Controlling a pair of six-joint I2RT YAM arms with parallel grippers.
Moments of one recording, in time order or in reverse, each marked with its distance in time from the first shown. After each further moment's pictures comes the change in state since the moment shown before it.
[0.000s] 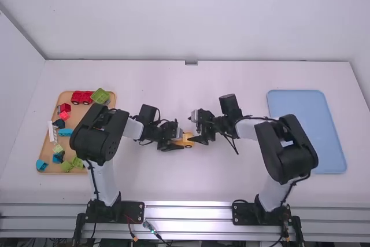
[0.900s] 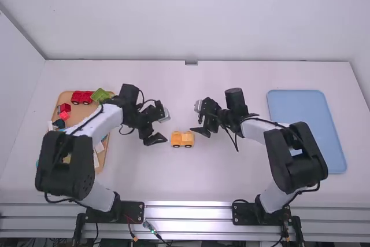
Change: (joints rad) left arm 0.136 -0.382 0.242 -0.842 -0.259 -0.090; right arm -0.033 -0.079 0.002 0.056 0.130 0.099
